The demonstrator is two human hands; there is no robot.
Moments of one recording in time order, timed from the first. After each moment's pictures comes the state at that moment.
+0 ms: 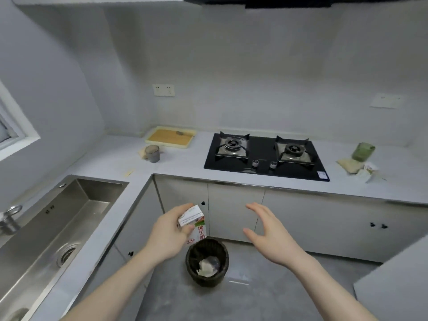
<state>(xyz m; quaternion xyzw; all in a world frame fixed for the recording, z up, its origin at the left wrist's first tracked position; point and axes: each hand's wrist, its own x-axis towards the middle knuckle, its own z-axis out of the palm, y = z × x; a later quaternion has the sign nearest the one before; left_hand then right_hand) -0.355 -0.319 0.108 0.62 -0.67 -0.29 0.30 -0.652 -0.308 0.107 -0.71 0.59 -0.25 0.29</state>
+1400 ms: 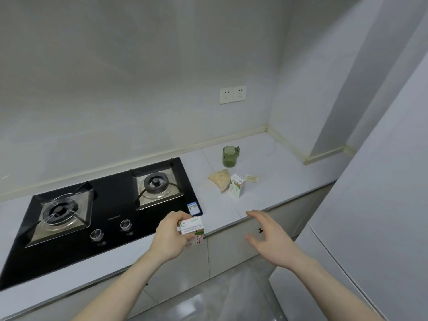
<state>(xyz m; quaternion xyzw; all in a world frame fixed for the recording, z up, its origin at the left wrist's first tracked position) -0.945 -0.668 0.052 0.44 -0.82 -0.34 0.15 -1.194 -0.492 0.062 -0.51 0.78 -0.26 0.25</state>
